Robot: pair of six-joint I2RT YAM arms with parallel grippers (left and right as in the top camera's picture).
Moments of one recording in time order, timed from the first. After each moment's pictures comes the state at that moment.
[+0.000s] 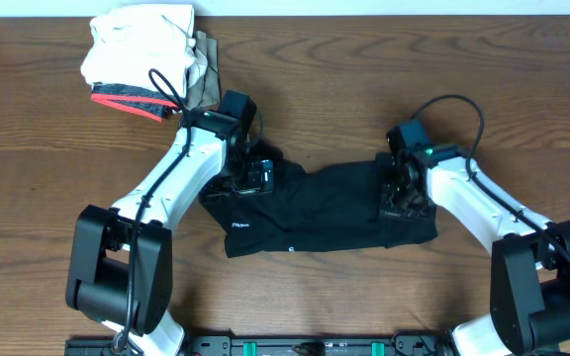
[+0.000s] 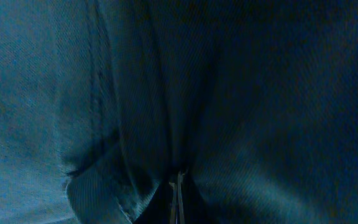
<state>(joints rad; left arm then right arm) -0.34 1.79 1.27 -1.05 0.14 -0.43 0.28 1.69 0.96 -0.82 -0.06 0.47</state>
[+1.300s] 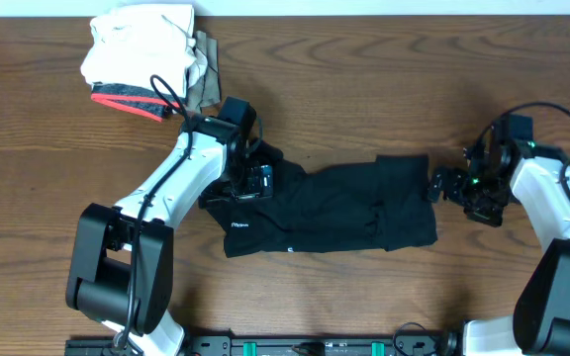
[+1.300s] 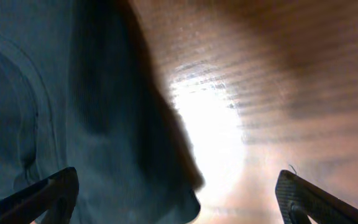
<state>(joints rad) -0.34 1.79 1.22 -1.01 0.14 -0.43 -0.20 1.63 0.99 -0.90 -0.26 0.17</state>
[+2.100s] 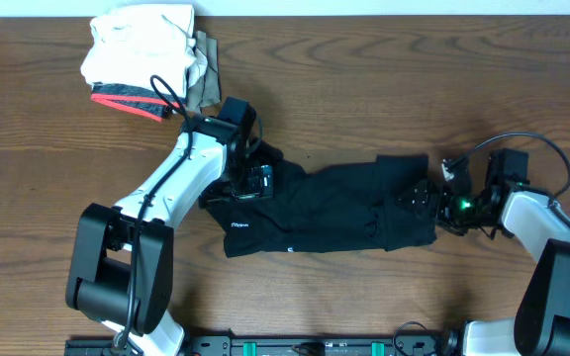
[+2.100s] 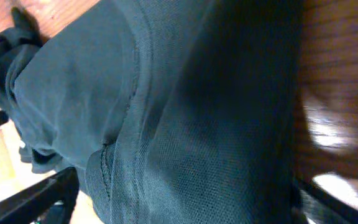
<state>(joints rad) -0.34 1.79 1.22 -1.00 0.14 -0.43 -0.23 1.60 0.71 -0.54 -0.71 0.06</state>
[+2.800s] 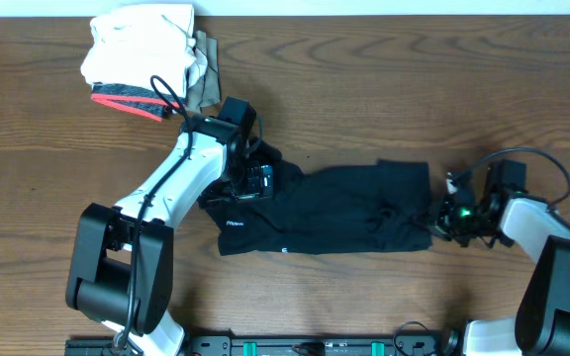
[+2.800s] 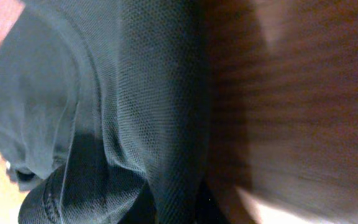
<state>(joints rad) -0.34 1.79 1.22 -1.00 0.15 -0.43 -0.27 1.61 0.67 -0.56 -0.61 0.21</state>
